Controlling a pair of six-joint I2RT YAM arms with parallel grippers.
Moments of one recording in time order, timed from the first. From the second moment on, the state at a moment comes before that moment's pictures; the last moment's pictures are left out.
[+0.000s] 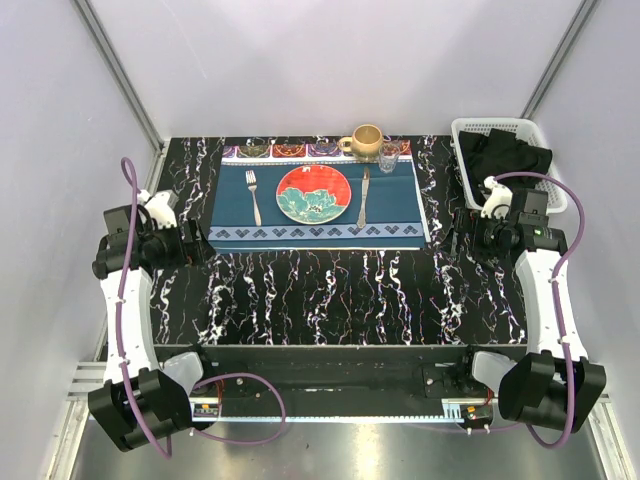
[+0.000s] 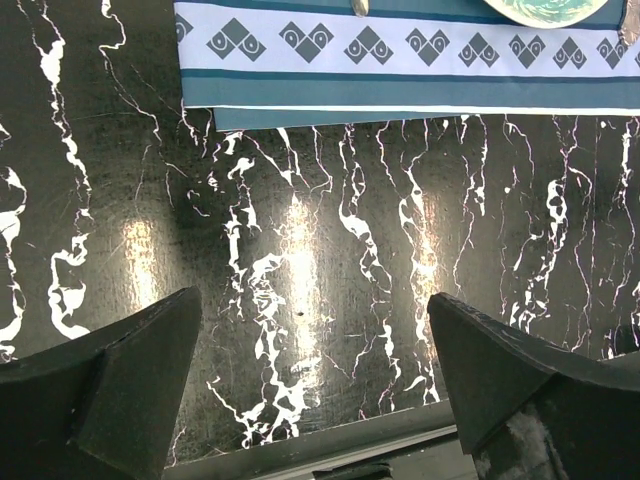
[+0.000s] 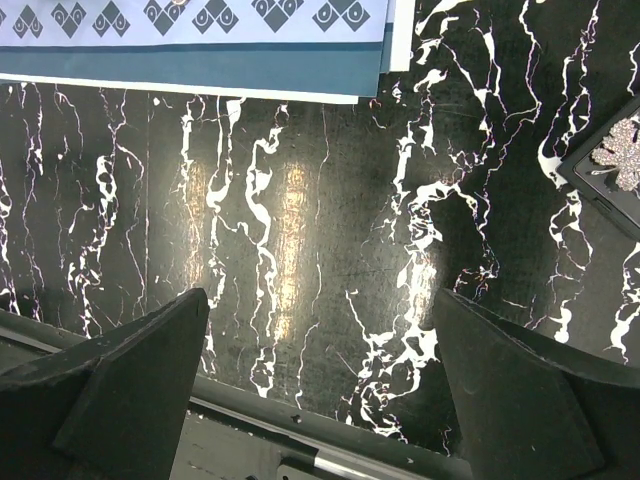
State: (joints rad) left arm 0.35 1.00 0.94 -0.85 0.51 0.12; right arm -0.20 1.12 1.01 -0.83 -0.45 -0.06
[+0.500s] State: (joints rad) left arm 0.35 1.01 1.14 -0.83 0.38 0.11; right arm -0.20 1.28 1.34 -0.94 -0.40 -0.15
